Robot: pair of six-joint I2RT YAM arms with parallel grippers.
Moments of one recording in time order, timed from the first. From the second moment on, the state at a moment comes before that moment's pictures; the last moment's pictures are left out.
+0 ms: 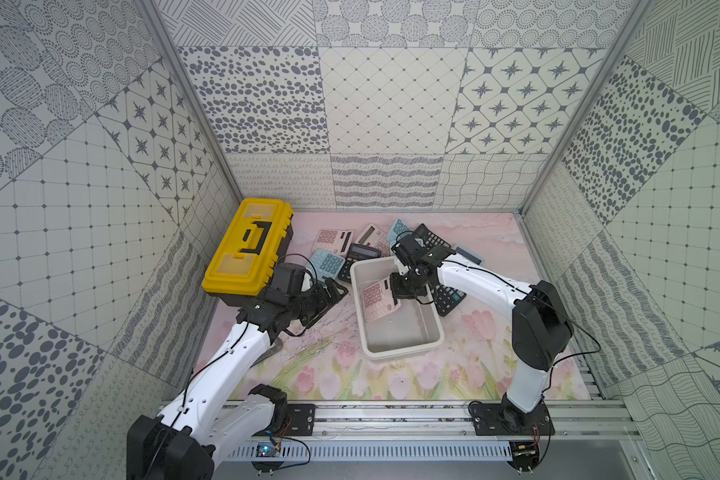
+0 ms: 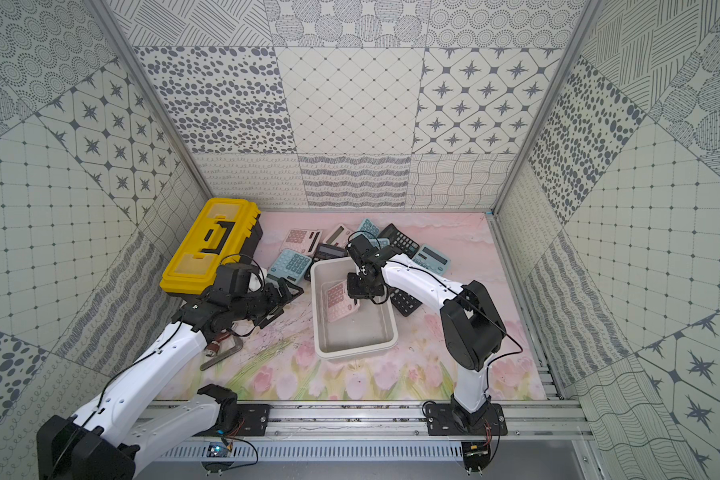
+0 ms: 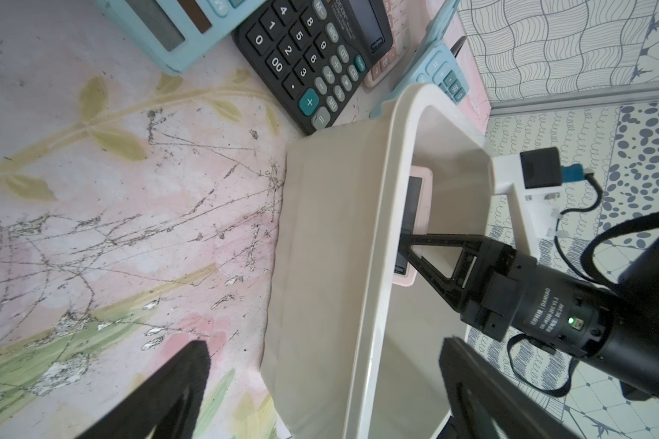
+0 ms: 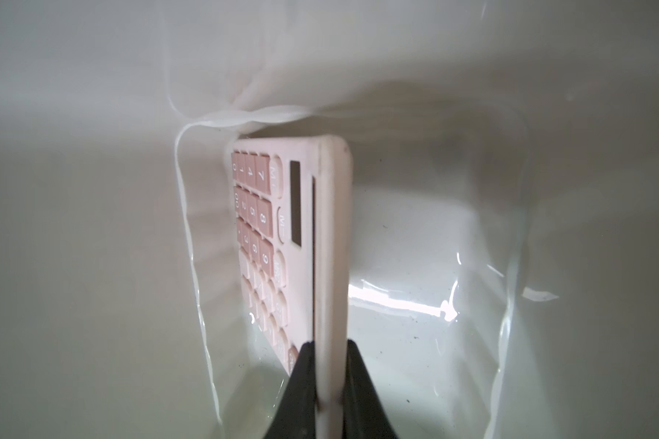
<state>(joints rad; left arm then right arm) -0.27 1.02 0.81 -0.60 0.38 -0.90 0.70 1.83 1.45 -0.83 -0.12 0.59</state>
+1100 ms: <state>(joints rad) -0.27 1.04 0.81 -0.60 0.38 -0.89 0.68 1.79 1.50 -0.86 -0.04 0.55</state>
